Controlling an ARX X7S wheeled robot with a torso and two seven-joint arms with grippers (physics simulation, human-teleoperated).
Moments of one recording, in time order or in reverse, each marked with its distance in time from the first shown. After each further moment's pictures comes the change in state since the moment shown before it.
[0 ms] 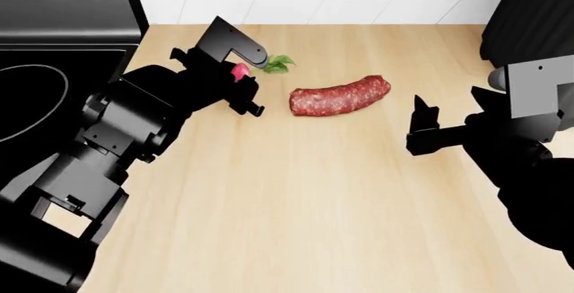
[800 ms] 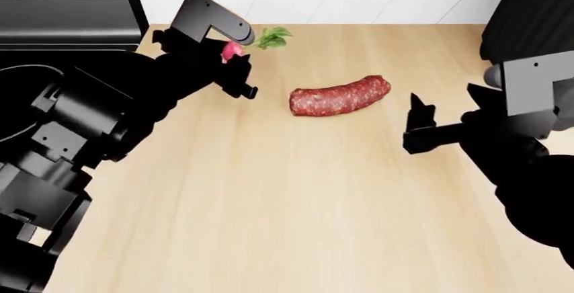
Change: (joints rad) left arm 0.015 -0.136 -0.081 0.306 -0.119 -0.103 -0.107; right arm 0.021 -0.008 -0.015 0.001 -0.005 0.006 -0.008
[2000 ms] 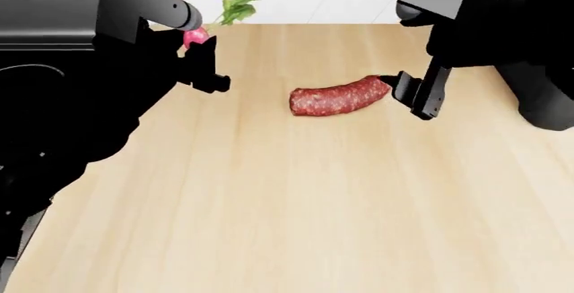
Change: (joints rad) left arm 0.199 -0.227 -0.281 0.551 -0.308 -0.139 -0.383; right arm 0.995 -0.111 -0.900 0.370 -0.599 0.105 -1.143
